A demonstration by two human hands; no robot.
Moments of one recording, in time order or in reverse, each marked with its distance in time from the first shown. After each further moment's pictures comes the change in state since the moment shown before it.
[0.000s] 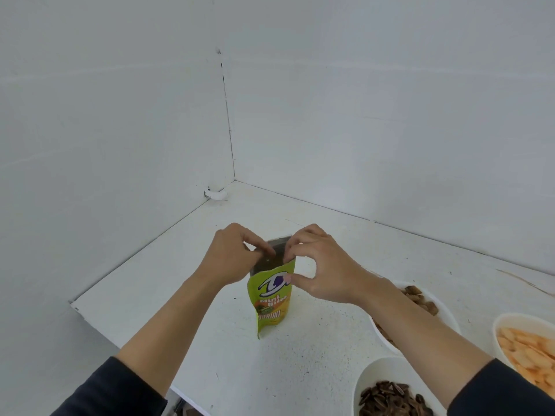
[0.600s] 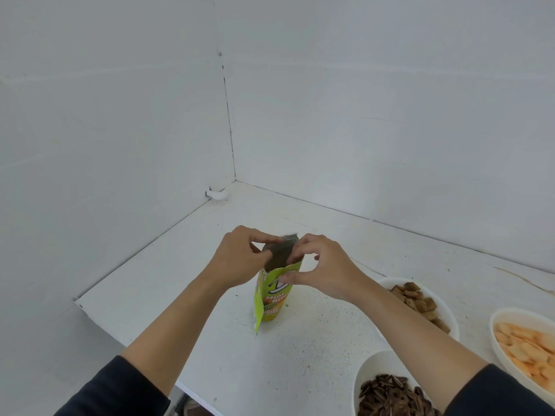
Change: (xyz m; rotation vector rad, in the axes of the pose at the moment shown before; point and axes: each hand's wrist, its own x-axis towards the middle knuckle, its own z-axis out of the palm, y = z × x) left_hand -0.013 0.003 0.003 -0.078 -0.059 0.058; right_hand -0.007 -0.006 0.010 0.270 0.066 0.299
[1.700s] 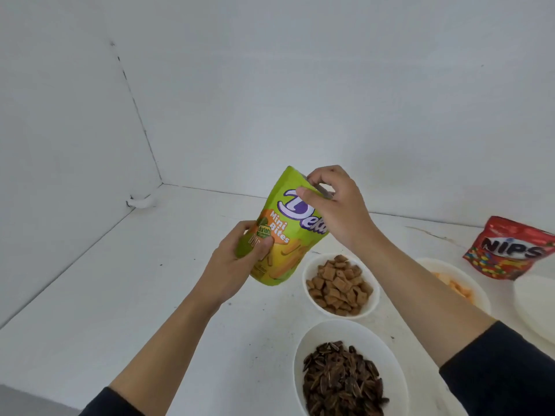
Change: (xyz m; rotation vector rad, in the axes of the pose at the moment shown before) left_hand -0.003 0.049 0.074 -0.495 -0.190 0.095; right_hand -0.034 -0.005 -0.118 0.162 0.576 0.035
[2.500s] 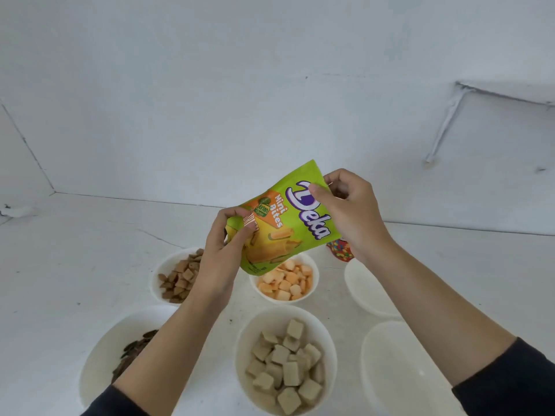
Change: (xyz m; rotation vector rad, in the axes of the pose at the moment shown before) left_hand -0.033 0.101 0.311 -0.533 0.060 0.028; right_hand -0.093 0.055 -0.316 0.048 0.225 0.142
